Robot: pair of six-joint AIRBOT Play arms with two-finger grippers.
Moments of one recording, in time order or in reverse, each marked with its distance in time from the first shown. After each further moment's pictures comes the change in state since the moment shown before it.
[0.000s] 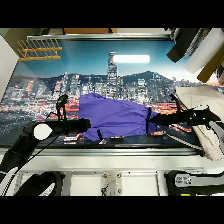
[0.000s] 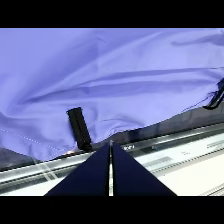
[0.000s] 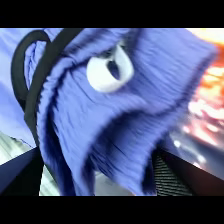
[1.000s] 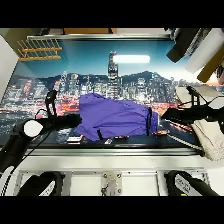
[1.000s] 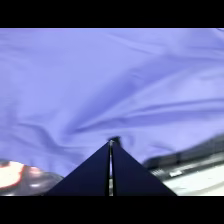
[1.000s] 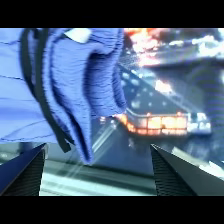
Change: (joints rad) left arm 0.136 0.030 0.000 0.003 0.007 0.161; right arm 0.010 0.401 0.039 -0.384 0.014 0.610
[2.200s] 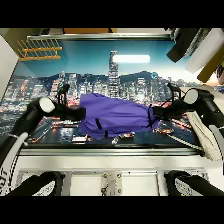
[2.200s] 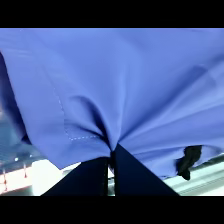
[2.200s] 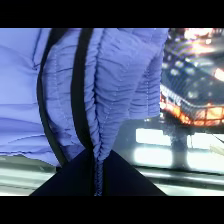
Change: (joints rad) left arm 0.028 -0.362 0.176 0.070 -0.122 0.020; right arm 0.383 -0.049 0.108 -0.269 -0.015 0.439
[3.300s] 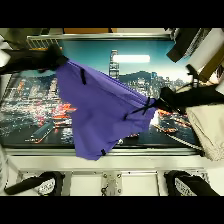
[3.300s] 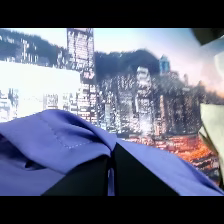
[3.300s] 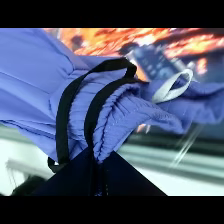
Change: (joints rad) left arm 0.164 -0.259 0.824 -0.155 -0.098 -0.047; right arm -0.053 0.085 0.237 0.346 0.142 0.171
